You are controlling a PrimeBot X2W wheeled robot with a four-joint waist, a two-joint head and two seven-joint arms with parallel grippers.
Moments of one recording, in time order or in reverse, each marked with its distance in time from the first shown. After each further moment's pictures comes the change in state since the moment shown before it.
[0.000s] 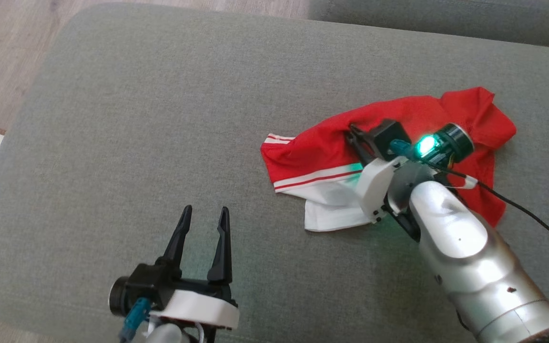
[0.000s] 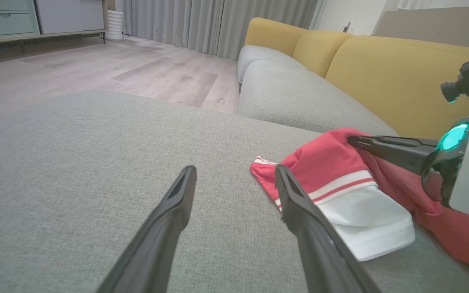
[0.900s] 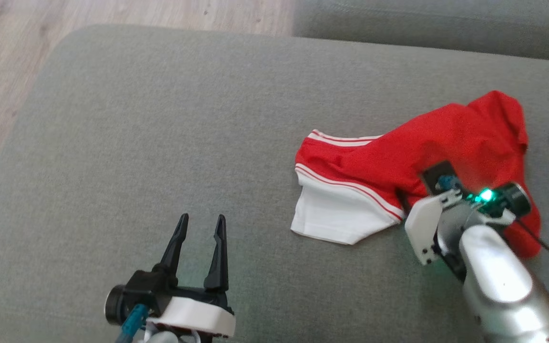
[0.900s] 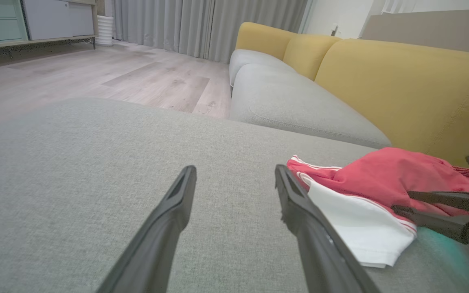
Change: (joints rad) left arm 0.014 0.047 -0.044 -0.023 -0.044 0.044 0.000; right arm 0.246 -0.068 -0.228 -0.141 -0.093 0.000 0.244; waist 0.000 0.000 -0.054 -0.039
